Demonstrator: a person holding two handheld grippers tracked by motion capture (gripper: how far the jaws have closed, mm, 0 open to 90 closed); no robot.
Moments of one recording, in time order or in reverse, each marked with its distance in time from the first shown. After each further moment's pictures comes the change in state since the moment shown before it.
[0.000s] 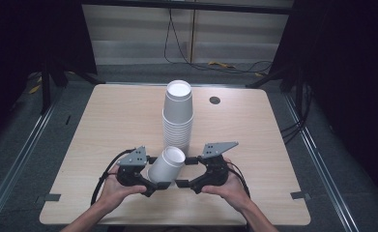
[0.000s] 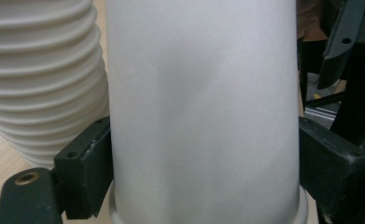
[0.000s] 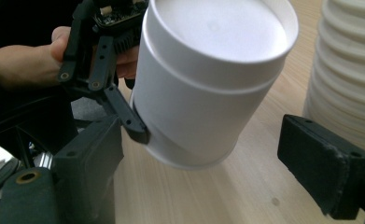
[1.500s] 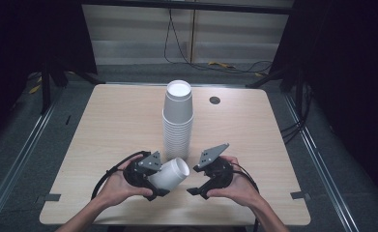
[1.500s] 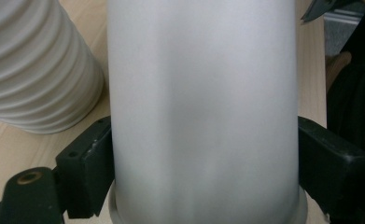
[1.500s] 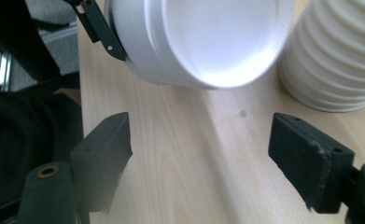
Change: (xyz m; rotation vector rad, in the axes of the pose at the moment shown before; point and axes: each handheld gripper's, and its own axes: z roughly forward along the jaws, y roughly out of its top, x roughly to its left) left arm -0.008 0.013 0.020 0.381 -0.010 0.116; right arm 0.000 -0.003 -0.006 0.378 -0.082 -0.172
